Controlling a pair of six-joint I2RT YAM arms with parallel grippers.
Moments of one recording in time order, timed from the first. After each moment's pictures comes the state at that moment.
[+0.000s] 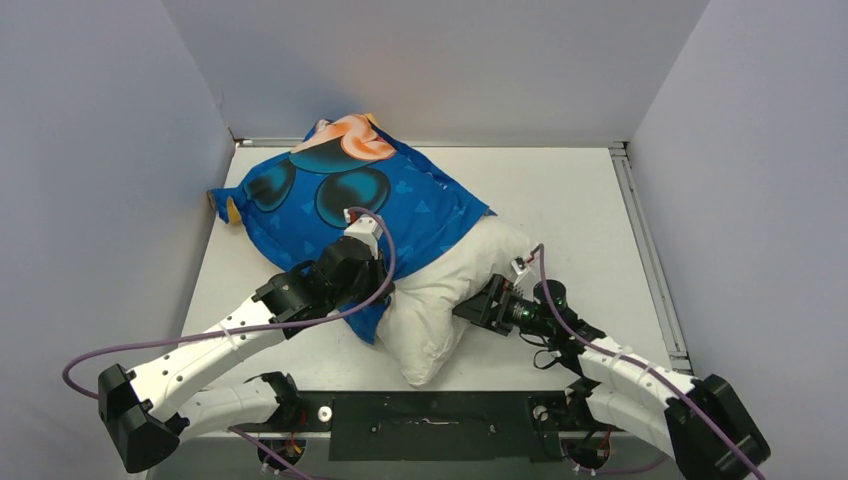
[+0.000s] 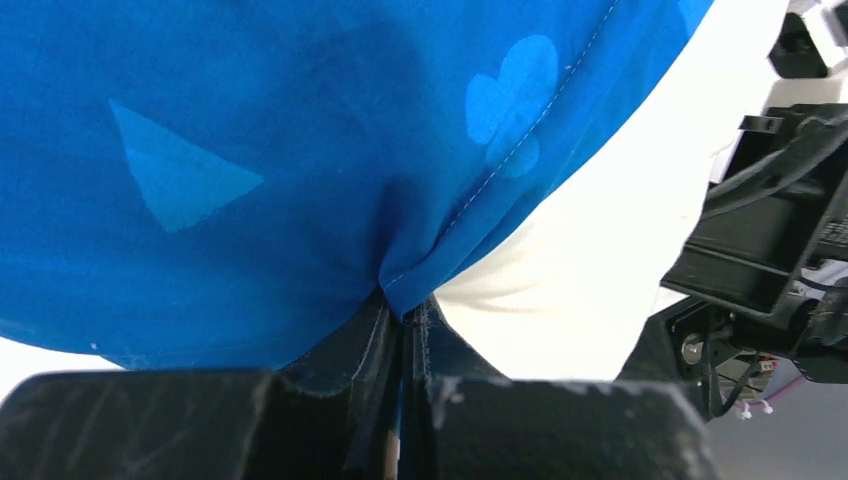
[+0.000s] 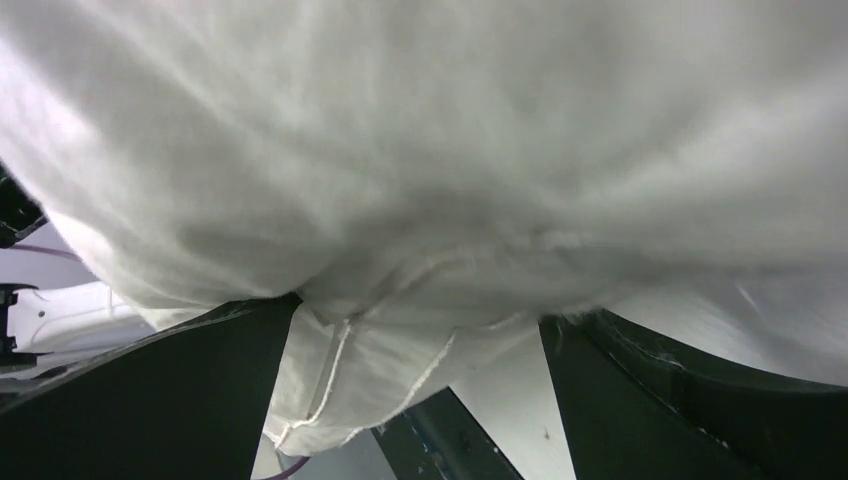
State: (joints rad) left arm -0.87 1.03 0.92 -0.58 -0.19 -0.63; right arm 0.53 0.89 0.19 0.29 -0.48 1.00
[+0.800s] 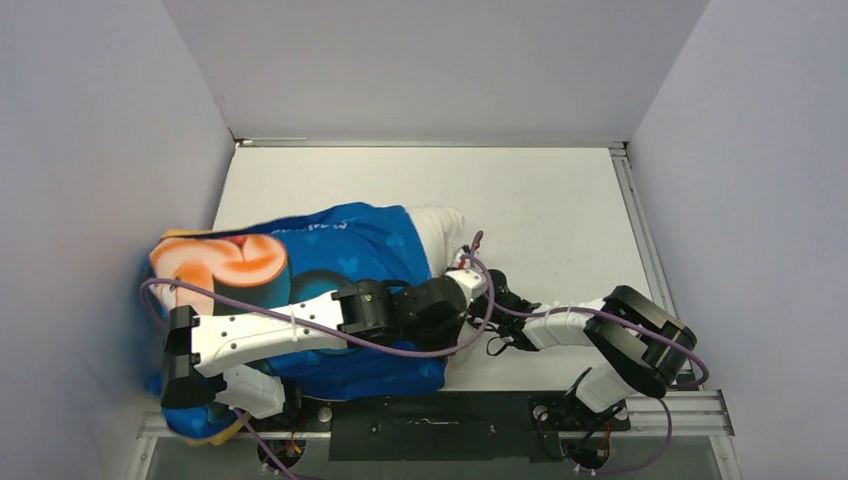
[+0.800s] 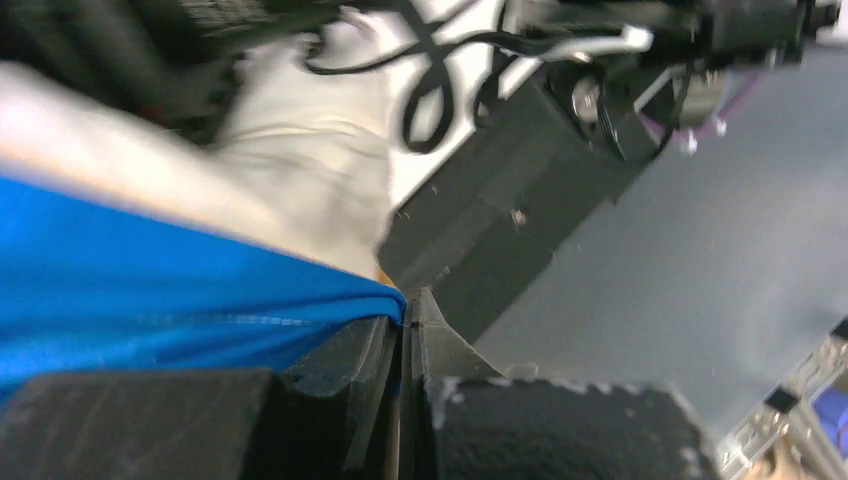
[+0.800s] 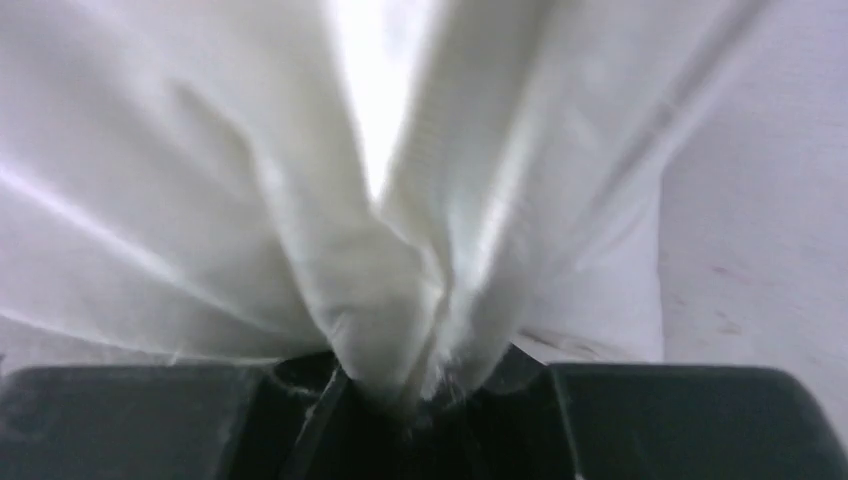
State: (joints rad) left arm -1.31 1.35 1.28 -0.79 -0.11 -0.64; right arm 0.81 1.49 0.42 0.76 -0.26 1.09
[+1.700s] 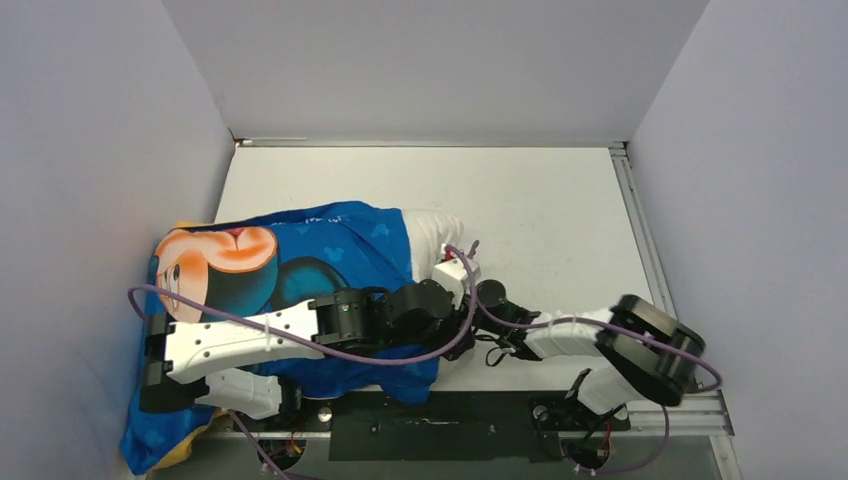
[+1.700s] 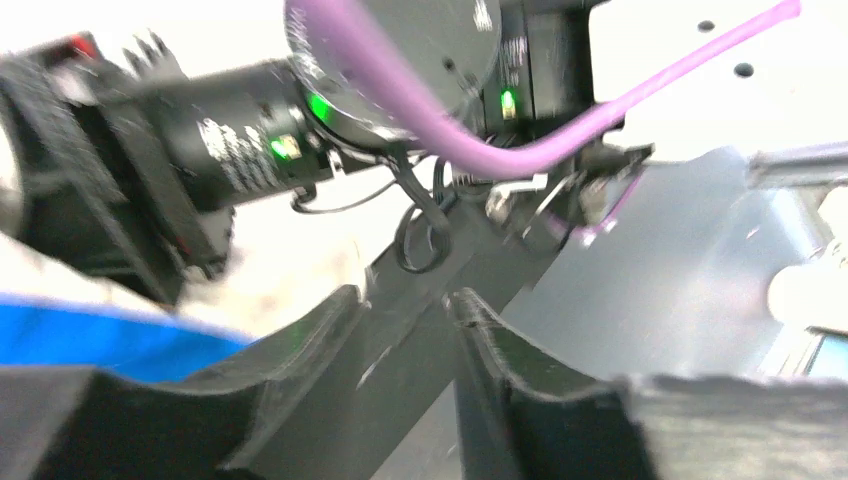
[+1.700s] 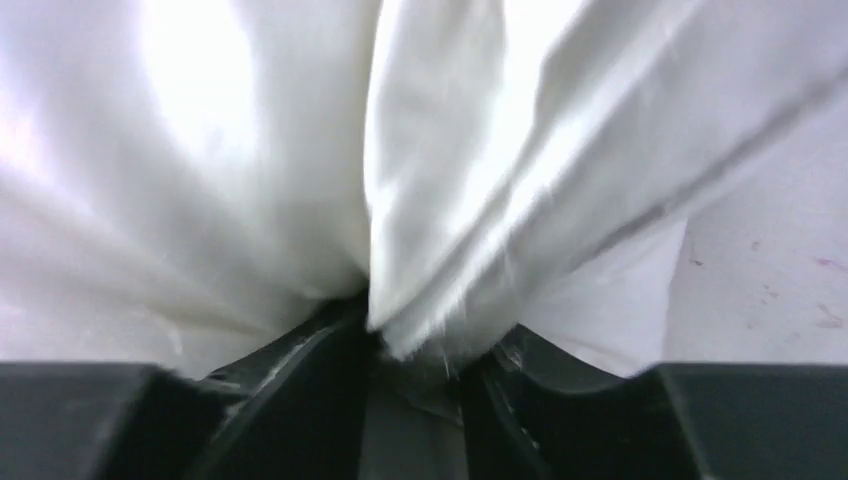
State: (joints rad) left arm -1.38 1.31 1.25 -0.67 -0.19 -0.69; right arm 0.94 1.52 0.42 0.87 -0.19 1.07
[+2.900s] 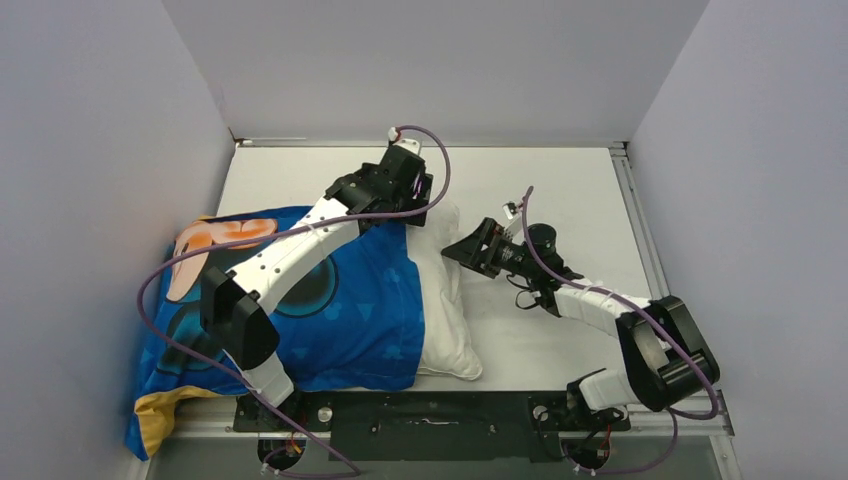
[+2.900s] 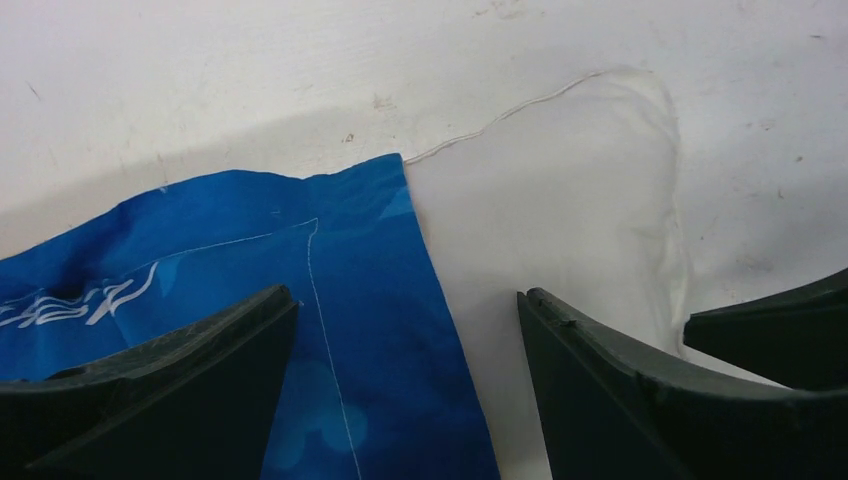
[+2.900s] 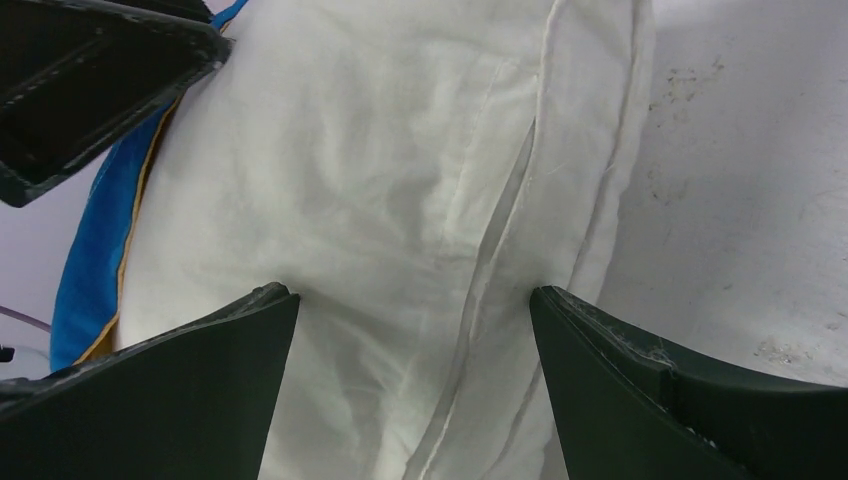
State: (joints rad) left arm -0.73 1.67 1.66 -0.79 -0.42 -0.36; right arm 0.40 1.37 0.55 0.52 -0.57 0.93
